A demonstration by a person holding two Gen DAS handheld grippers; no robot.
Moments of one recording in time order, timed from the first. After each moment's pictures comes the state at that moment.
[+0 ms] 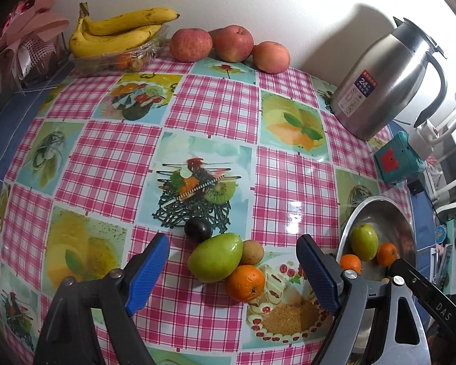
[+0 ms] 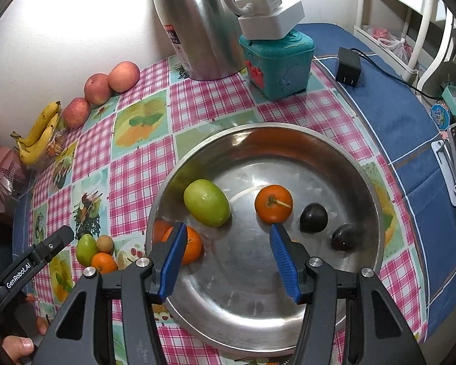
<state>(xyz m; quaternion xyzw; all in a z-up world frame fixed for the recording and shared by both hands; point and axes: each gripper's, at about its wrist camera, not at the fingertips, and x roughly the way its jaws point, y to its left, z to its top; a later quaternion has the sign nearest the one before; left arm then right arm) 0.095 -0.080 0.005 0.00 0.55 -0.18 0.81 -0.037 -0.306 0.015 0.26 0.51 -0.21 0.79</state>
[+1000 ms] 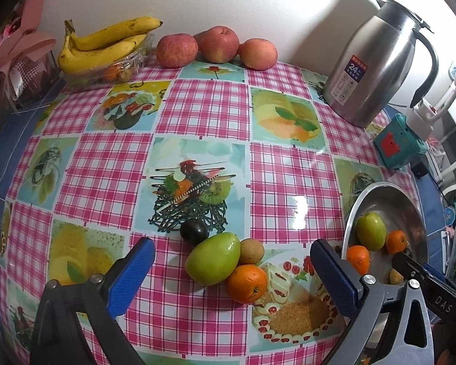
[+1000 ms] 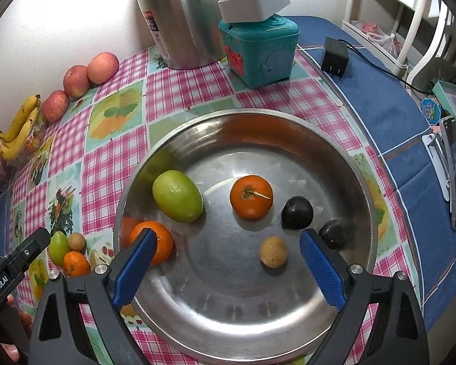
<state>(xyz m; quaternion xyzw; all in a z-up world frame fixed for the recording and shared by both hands) 0.087 -0.090 0.000 0.04 0.54 -0.19 0.82 -0.039 -0.311 -0.004 0.24 0.53 -0.25 0.78</state>
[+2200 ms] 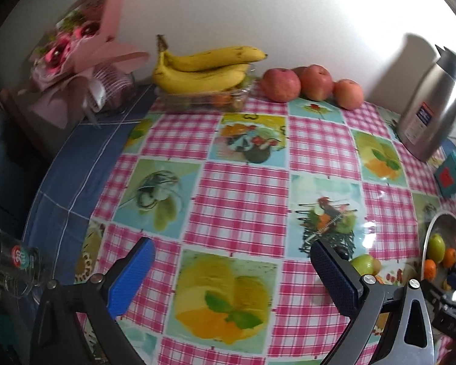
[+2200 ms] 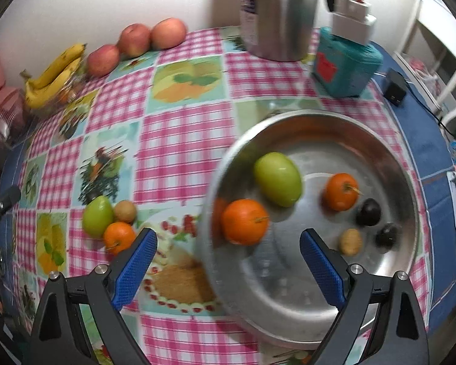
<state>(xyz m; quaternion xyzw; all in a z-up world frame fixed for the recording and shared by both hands) 0.128 0.030 0.031 0.07 0.49 -0.08 0.86 0.008 -0.225 0.001 0.17 0.56 -0.17 0.80</state>
